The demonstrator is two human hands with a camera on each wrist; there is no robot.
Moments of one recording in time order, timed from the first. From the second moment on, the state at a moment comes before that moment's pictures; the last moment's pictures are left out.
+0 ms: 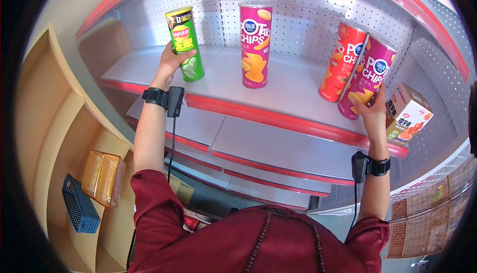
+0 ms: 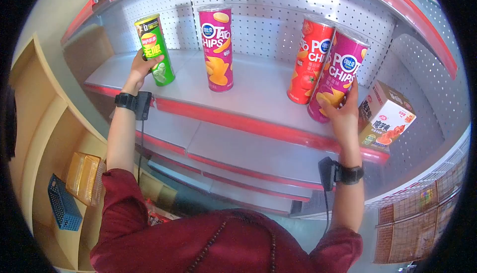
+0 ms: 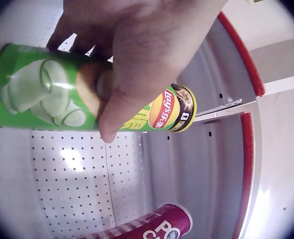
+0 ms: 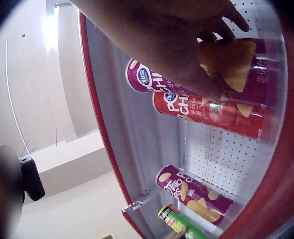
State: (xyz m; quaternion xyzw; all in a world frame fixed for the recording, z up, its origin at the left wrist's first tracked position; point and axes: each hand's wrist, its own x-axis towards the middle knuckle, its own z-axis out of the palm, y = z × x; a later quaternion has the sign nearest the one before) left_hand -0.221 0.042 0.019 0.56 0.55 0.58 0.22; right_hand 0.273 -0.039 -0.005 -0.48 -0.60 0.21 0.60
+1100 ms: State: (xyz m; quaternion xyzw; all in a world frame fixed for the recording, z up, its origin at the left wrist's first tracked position) left_hand -0.077 -0.030 0.074 0.62 0.35 0.56 -0.42; right_hand 0.278 -0.038 -0.011 -0.48 -0.61 0.19 0.60
